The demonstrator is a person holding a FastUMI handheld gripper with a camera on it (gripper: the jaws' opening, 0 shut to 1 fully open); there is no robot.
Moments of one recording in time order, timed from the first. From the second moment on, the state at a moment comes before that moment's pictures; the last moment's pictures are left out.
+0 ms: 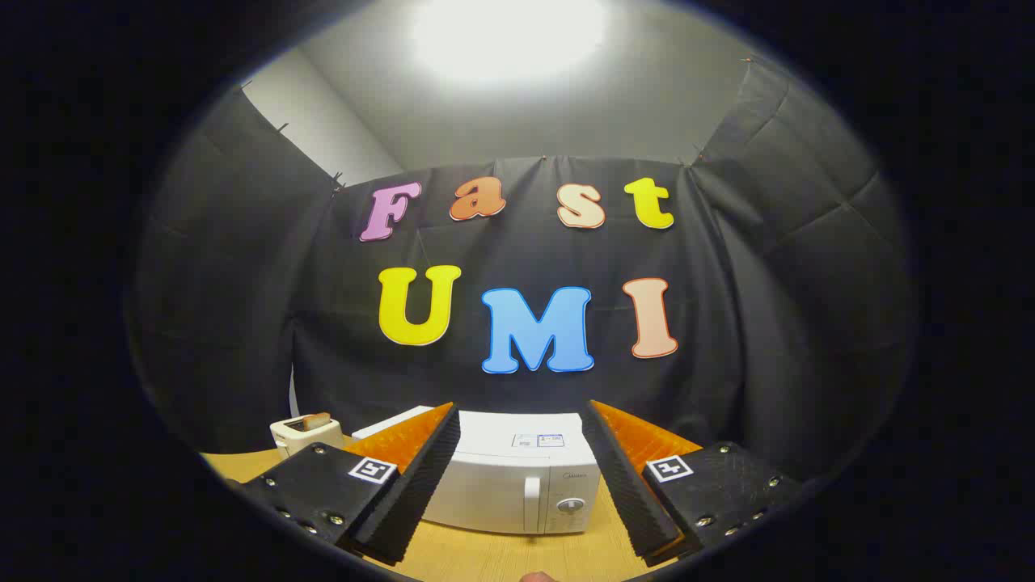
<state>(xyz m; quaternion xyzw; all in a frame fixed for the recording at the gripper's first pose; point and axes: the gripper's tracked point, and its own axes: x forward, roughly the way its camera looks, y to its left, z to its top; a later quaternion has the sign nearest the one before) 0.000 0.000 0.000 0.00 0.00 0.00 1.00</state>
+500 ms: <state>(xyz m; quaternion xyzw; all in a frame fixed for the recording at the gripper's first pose) -0.009 -0.002 0.001 0.00 -0.01 0.00 1.00</state>
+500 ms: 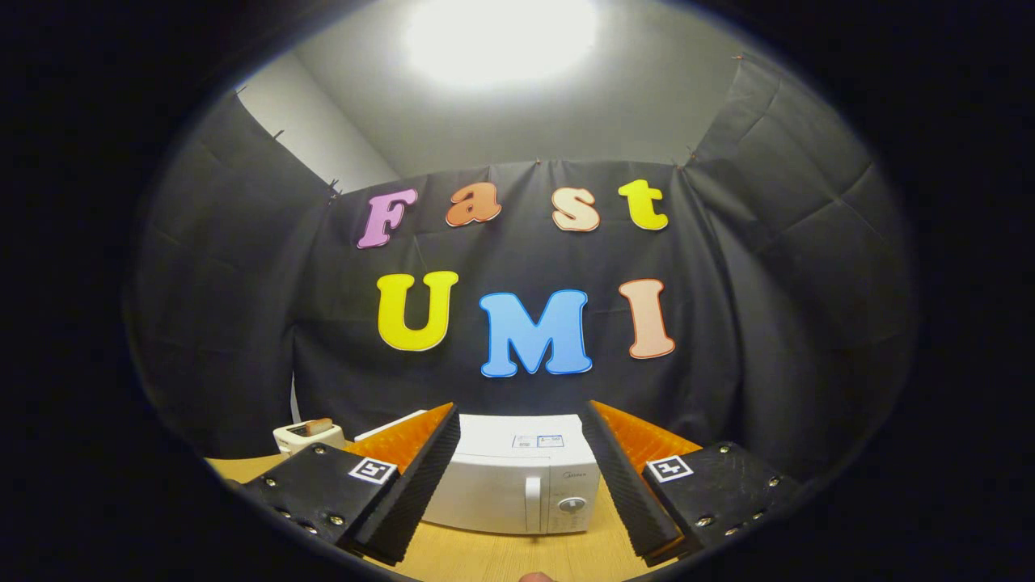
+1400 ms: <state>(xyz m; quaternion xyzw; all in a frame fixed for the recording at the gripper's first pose) -0.009 -0.030 -0.002 0.01 -0.02 -0.02 1.00</state>
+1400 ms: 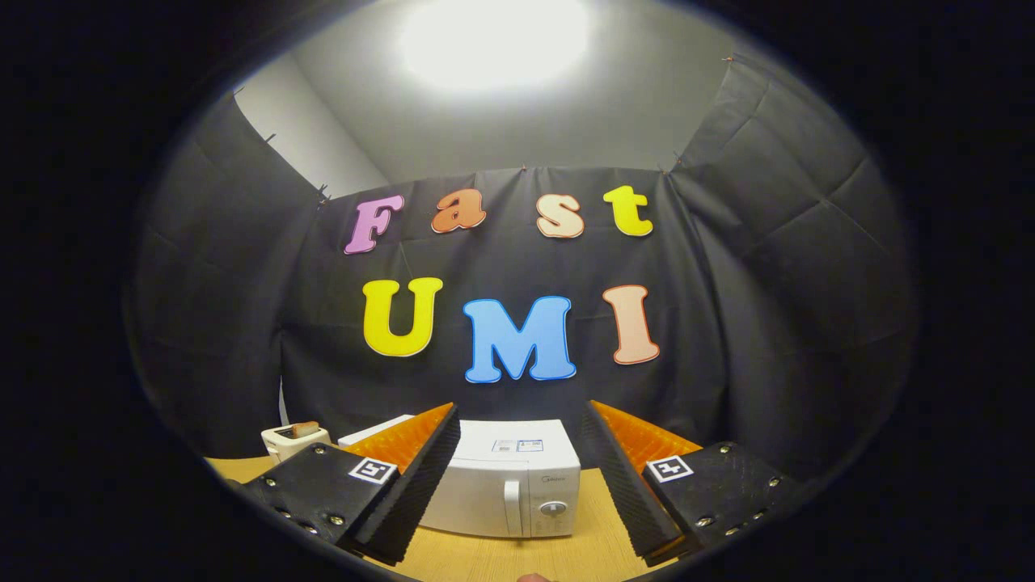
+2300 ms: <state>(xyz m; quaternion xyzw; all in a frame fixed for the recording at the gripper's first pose) 0.103 -0.022 -0.150 -0.01 0.12 0.01 0.99</state>
